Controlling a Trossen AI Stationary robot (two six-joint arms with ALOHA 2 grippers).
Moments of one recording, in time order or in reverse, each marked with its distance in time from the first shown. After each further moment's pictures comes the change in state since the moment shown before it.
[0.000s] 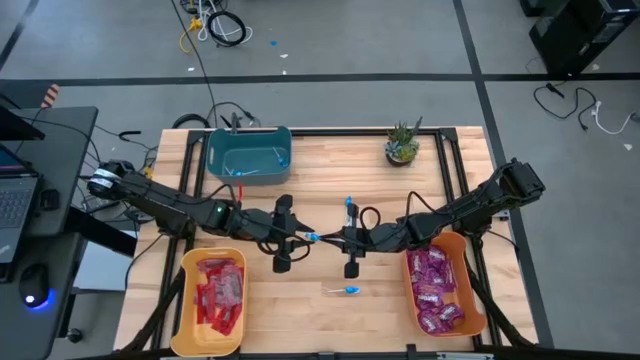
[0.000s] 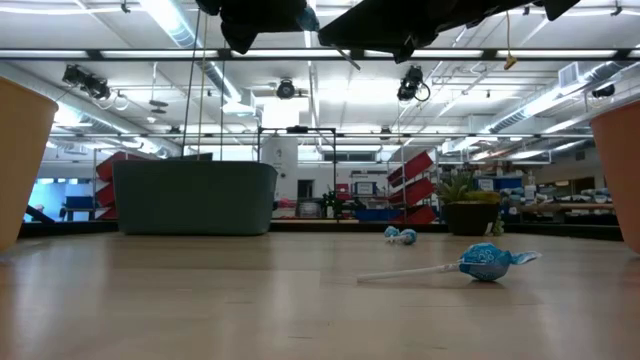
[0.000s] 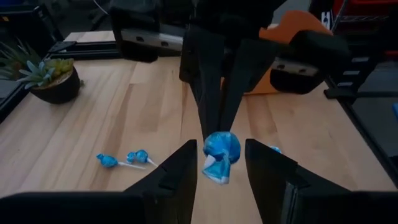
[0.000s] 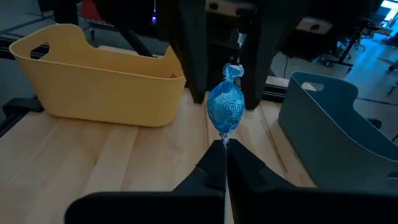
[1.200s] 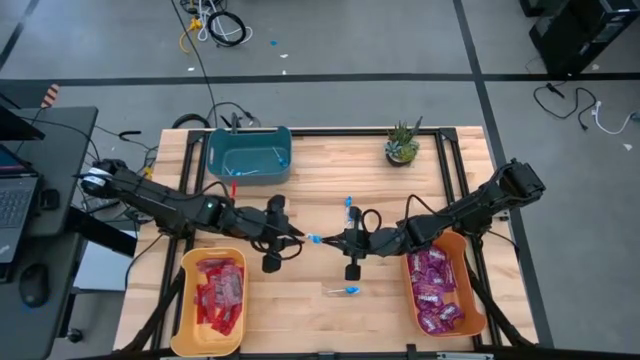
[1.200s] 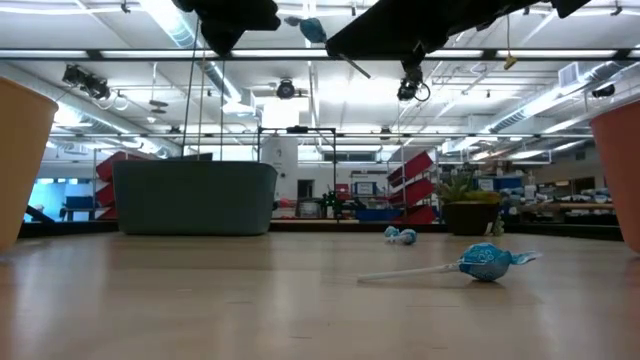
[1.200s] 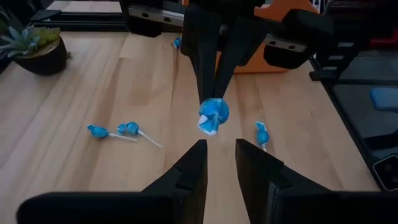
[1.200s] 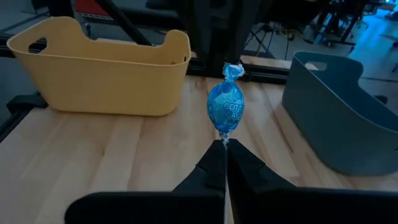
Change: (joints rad) left arm 0.000 -0.072 0.000 -0.153 0.056 -0.072; right arm 0.025 0.000 0.000 -0.064 0.032 0.095
